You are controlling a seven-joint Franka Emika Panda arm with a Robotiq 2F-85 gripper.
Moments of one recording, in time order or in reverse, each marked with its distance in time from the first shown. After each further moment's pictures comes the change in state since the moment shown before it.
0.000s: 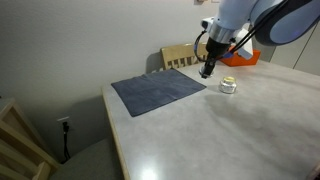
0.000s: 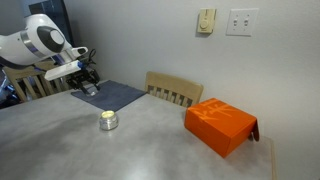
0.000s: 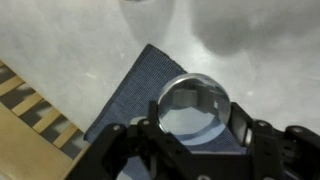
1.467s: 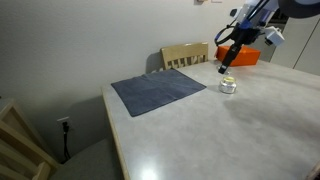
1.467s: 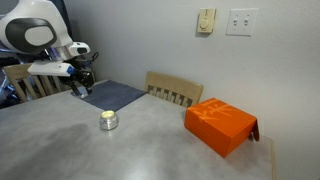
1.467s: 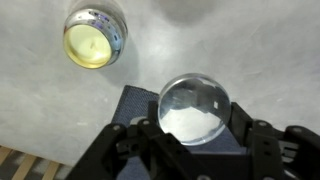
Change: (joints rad) arm -0.368 -0.201 0.305 -0.245 0.532 0.047 -0.306
